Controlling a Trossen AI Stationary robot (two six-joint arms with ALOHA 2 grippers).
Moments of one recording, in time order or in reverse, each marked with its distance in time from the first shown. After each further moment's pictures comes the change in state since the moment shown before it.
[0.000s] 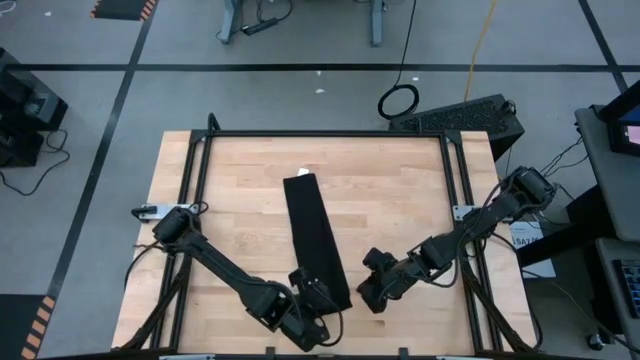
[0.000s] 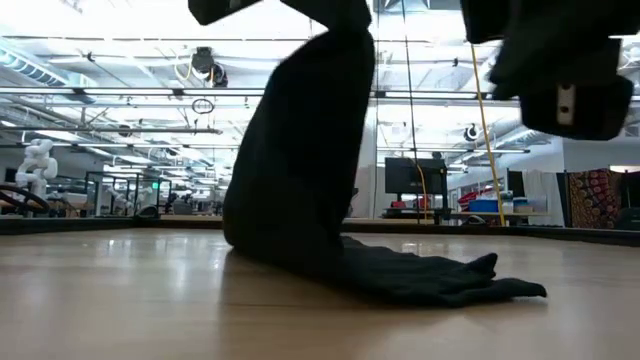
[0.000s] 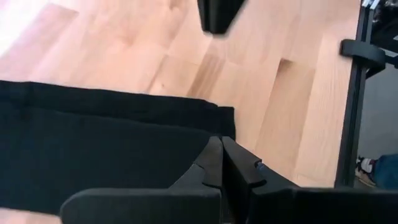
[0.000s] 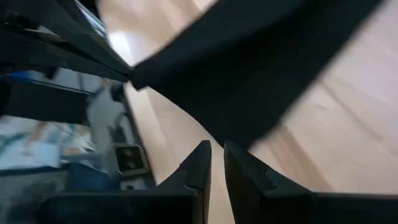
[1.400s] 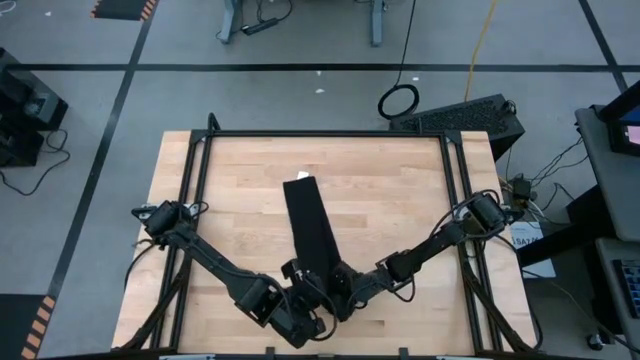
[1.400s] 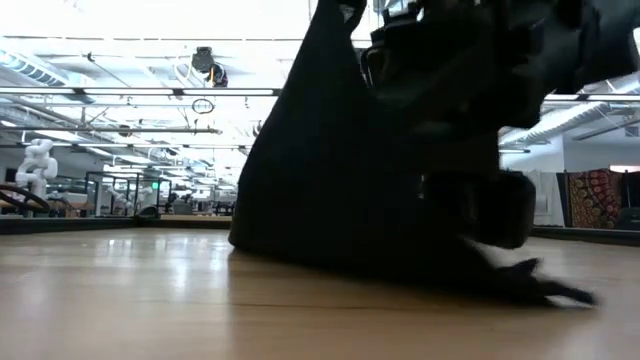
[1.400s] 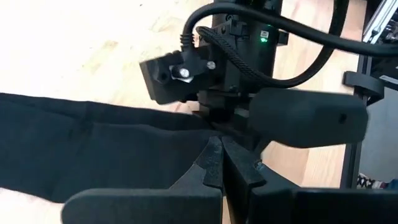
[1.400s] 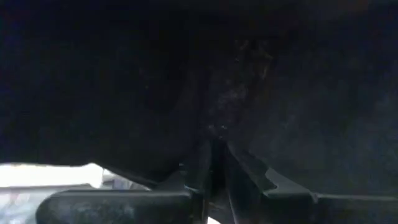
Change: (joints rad) left arm -0.004 -0.084 0.000 -0.068 -0.091 -0.019; right arm -0.070 0.414 0.092 0.538 -0.086 -0.005
